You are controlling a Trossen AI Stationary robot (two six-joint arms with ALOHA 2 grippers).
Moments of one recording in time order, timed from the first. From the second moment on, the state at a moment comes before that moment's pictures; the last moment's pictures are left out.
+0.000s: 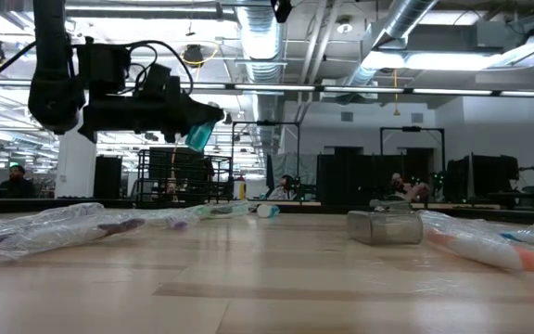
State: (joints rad) left arm 0.51 1.69 0.27 1.57 0.13 -0.10; right arm -0.35 1.72 1.79 -0.39 -0.71 -0.07
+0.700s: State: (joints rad) left arm 0.54 1.68 0.27 1.57 0.19 -0.13; right arm -0.35 1.72 1.79 -0.39 -0.74 -0.09
